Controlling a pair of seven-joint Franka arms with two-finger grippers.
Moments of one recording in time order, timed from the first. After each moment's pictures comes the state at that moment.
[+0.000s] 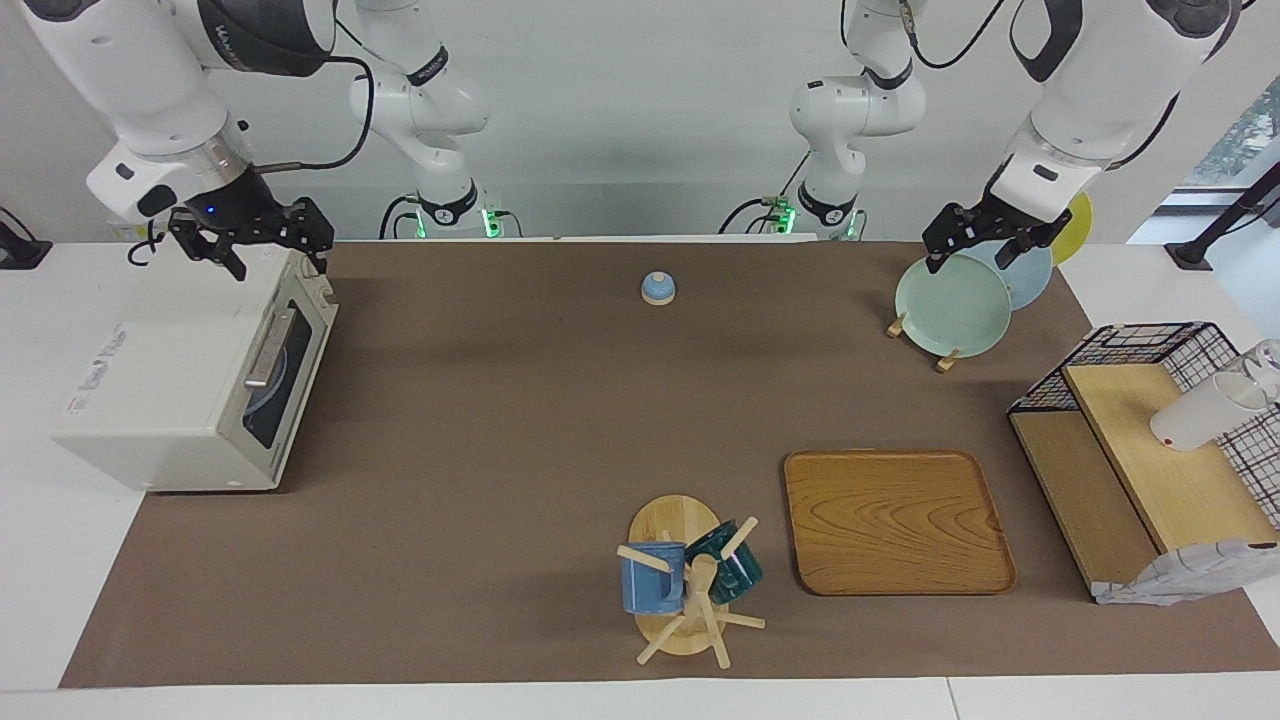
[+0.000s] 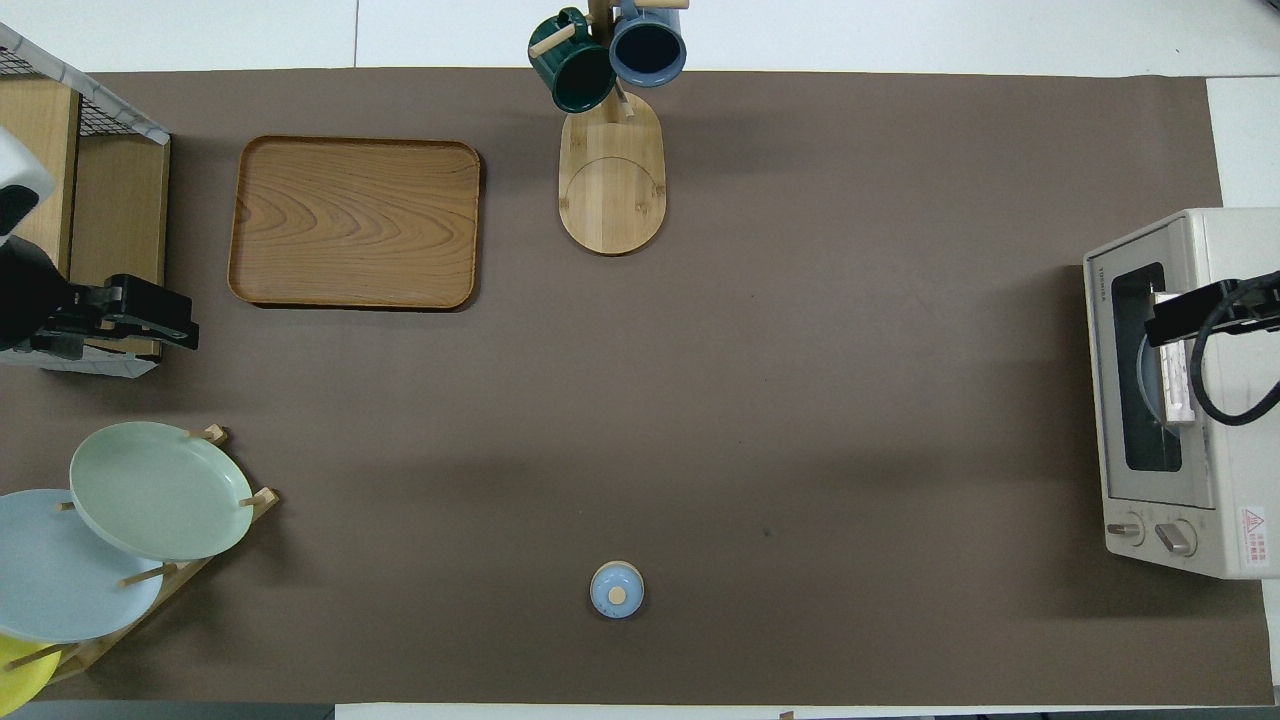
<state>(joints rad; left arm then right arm) -0.03 -0.02 -0.09 -1.60 -0.03 1.49 -0.11 -0.07 0.00 0.00 -1.59 -0.03 1.50 -0.16</state>
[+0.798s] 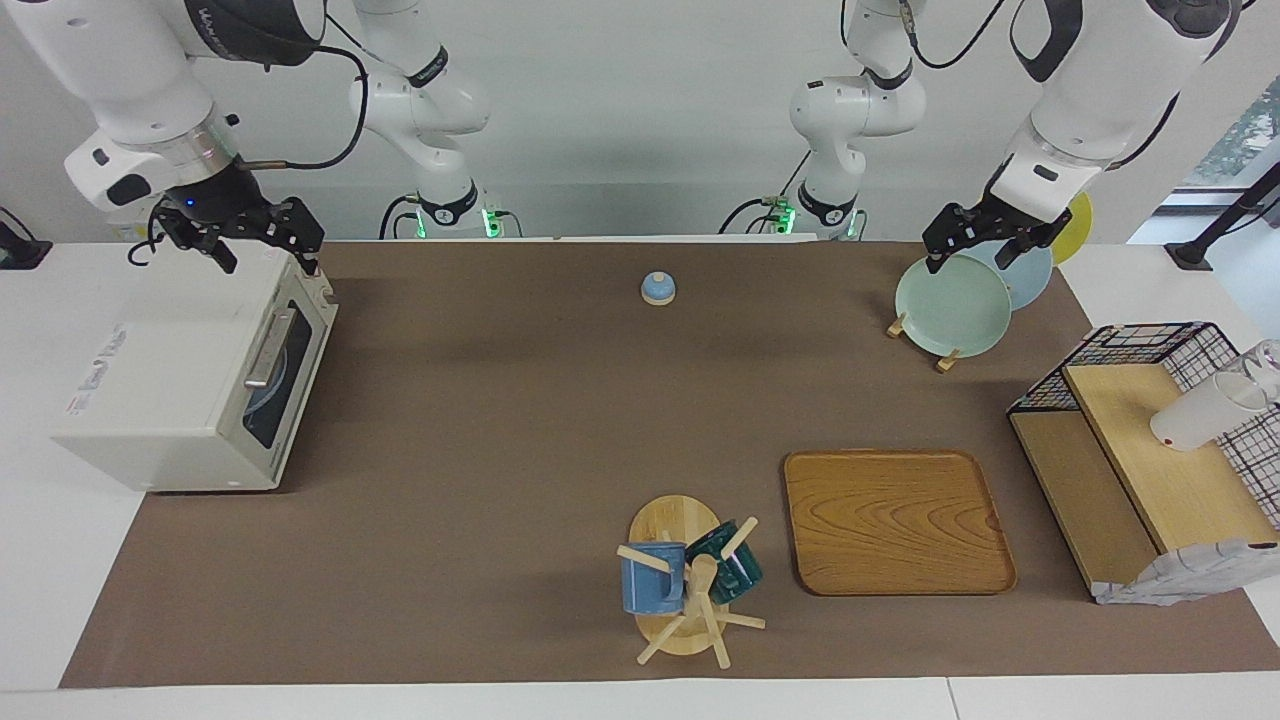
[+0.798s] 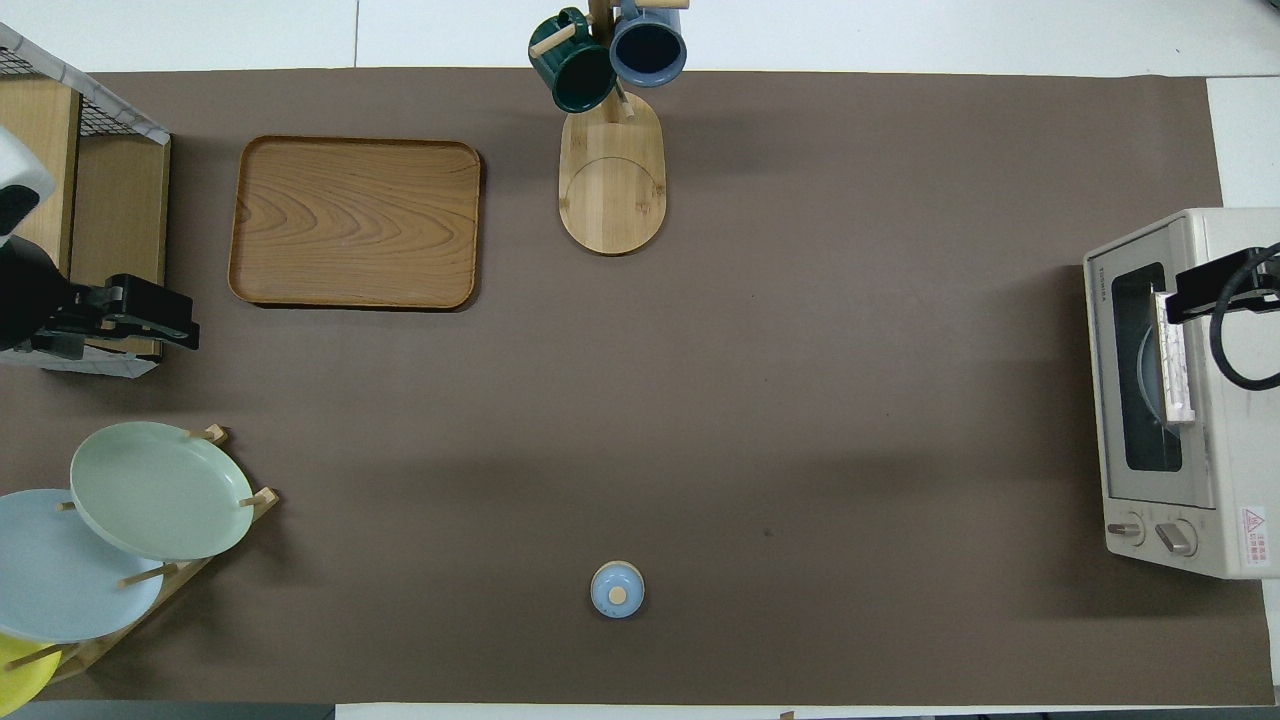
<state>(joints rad) -0.03 -0.02 -0.09 -1.60 -0.03 1.49 -0.11 -0.05 0.03 -0.02 -1.51 -0.03 1.47 -0.04</state>
